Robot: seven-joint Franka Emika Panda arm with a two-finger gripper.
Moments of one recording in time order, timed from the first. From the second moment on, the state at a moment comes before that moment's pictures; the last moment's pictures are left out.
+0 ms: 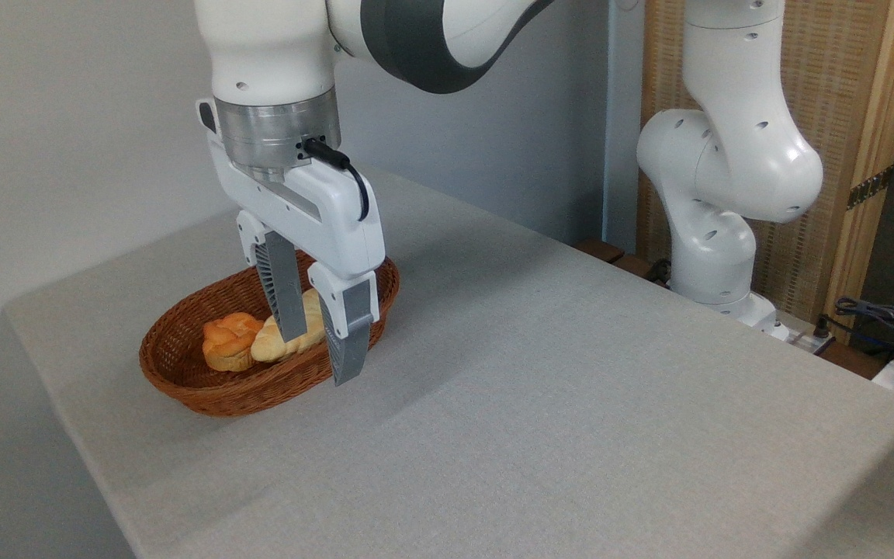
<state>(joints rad) -0.07 0.07 0.06 -1.68 -0.08 1.83 0.76</state>
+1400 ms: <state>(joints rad) -0.09 0.08 0.02 -1.69 -0.13 1.79 0.68</state>
